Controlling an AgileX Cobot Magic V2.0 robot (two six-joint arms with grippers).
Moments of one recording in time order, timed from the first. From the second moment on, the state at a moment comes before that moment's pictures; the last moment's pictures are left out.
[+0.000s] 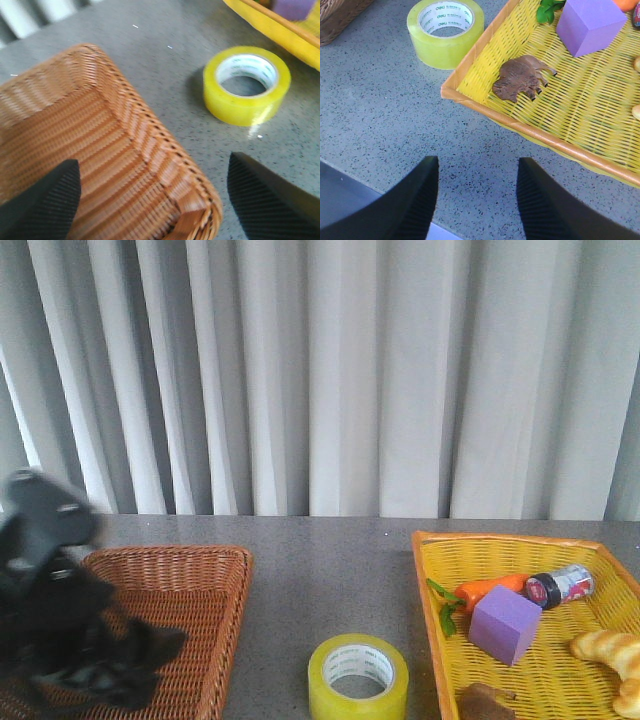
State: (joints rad) left arm -0.41 1.24 -1.10 -0.07 0.62 0.21; right arm 0.50 0.68 -0.72 -0.14 0.83 0.17
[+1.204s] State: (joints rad) left arm -0.54 2.26 -2.10 -0.07 1.07 0.13; right arm 0.50 0.68 -0.72 -0.14 0.83 0.17
